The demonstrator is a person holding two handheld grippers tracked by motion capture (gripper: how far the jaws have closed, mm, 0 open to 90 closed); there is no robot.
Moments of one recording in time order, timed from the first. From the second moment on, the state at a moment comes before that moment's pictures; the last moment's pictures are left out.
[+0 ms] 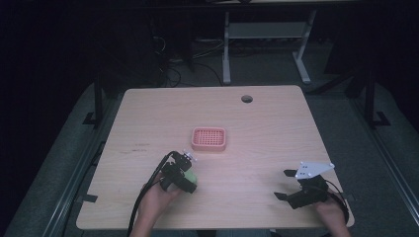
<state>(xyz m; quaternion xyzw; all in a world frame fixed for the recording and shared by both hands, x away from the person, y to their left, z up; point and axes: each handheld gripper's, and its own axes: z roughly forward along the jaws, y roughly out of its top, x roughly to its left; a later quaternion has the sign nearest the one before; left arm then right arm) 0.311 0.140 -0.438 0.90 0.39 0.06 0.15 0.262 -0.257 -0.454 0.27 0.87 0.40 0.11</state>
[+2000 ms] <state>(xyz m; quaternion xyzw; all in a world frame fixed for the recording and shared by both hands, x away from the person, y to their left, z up) 0.315 0.140 -0.434 0.91 0.39 0.05 0.15 0.263 -0.258 -0.454 0.27 0.87 0.40 0.11</state>
